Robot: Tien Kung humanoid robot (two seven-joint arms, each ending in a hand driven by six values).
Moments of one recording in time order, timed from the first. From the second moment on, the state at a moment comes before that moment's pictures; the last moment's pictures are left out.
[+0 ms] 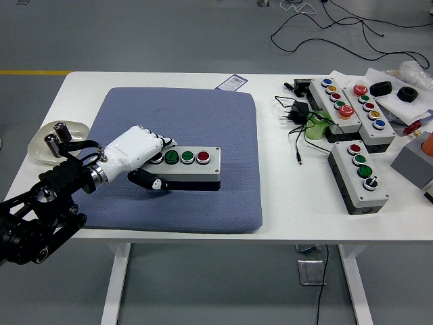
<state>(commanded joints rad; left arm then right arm) -0.69 0.34 -0.65 -0.88 2.16 0.35 -0.26 0.14 -0.04 1.51 0.18 -2.19 -0.17 -0.27</state>
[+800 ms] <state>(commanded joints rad) -0.67 0.34 -0.69 -0.89 2.24 0.32 -0.18 0.14 -0.04 1.52 0.18 -2.21 -0.17 -0.27</state>
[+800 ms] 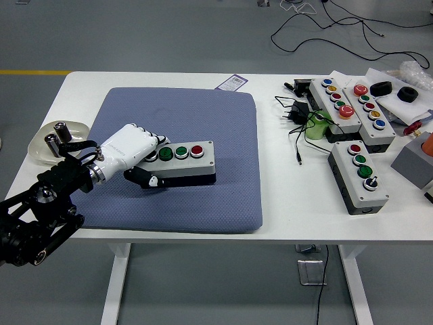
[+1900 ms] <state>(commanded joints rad) -0.59 0.37 -0.92 -1.12 2.17 0.25 -0.16 0.14 -0.04 1.53 0.18 -2.21 -0.17 -0.27</state>
